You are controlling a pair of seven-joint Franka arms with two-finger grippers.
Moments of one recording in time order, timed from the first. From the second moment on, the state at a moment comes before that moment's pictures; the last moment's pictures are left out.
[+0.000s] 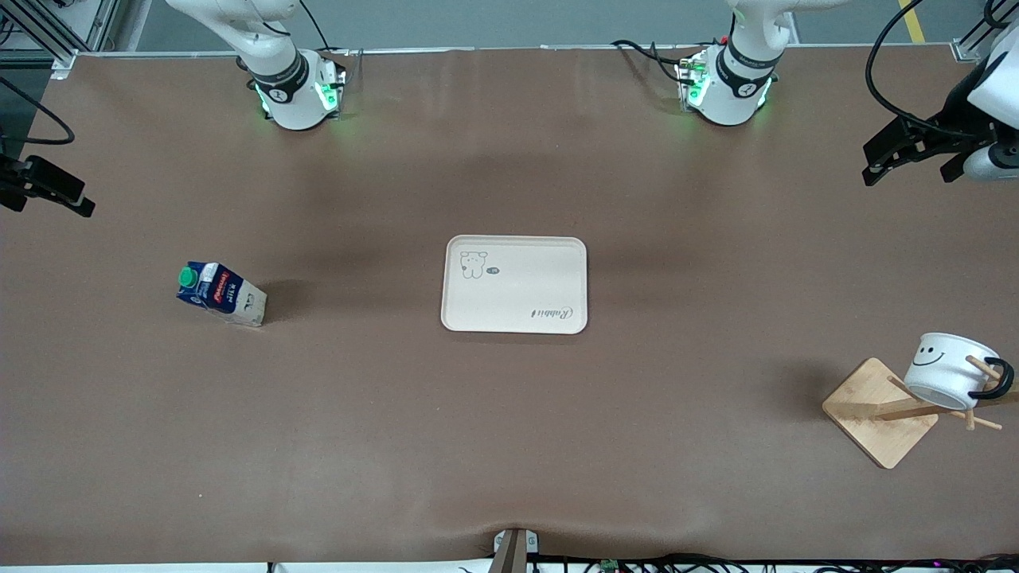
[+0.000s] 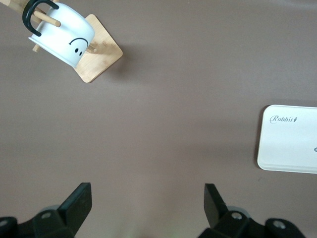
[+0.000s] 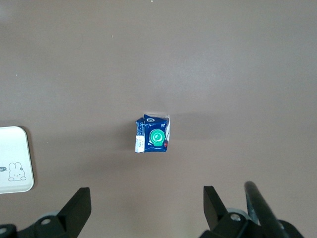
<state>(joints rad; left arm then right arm) 0.03 -0.08 -0.13 -1.55 0.02 1.51 -0.12 -0.12 -0.06 0.00 -1.62 0.02 1.58 0.00</state>
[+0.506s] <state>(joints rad) 0.03 -0.06 -0.13 -1.54 0.03 1.51 -0.12 -0.12 -0.05 0.00 -1.62 0.02 1.58 0.00</state>
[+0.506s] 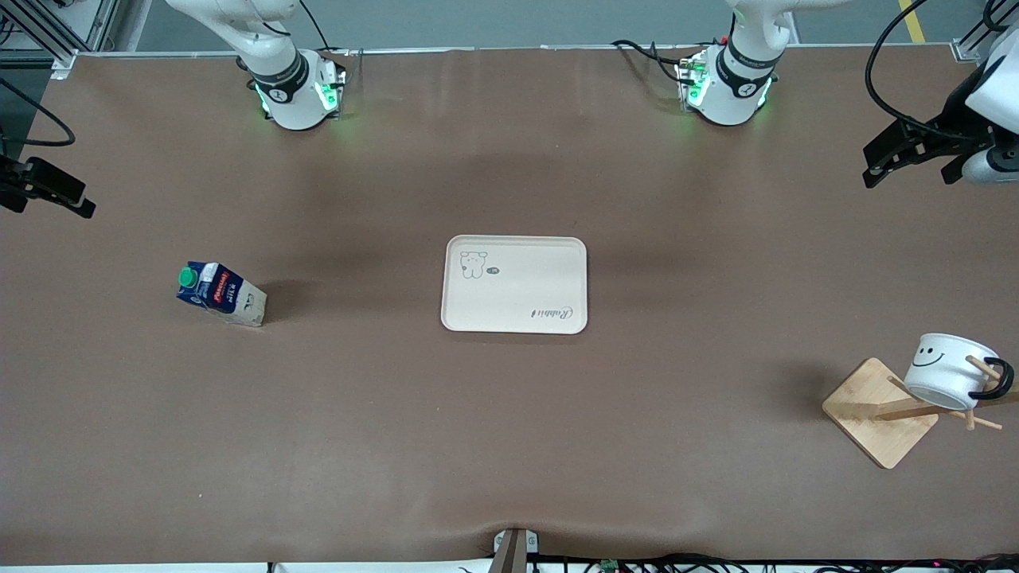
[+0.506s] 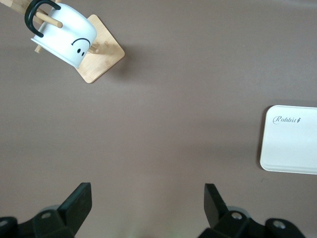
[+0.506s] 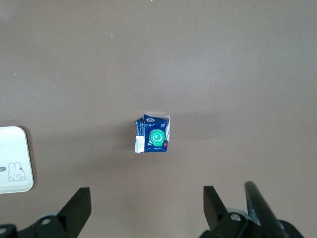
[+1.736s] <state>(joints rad) 0.22 -0.04 -0.13 -1.77 0.00 1.88 -0.12 -0.11 0.14 0.00 -1.60 0.02 1.58 0.00</state>
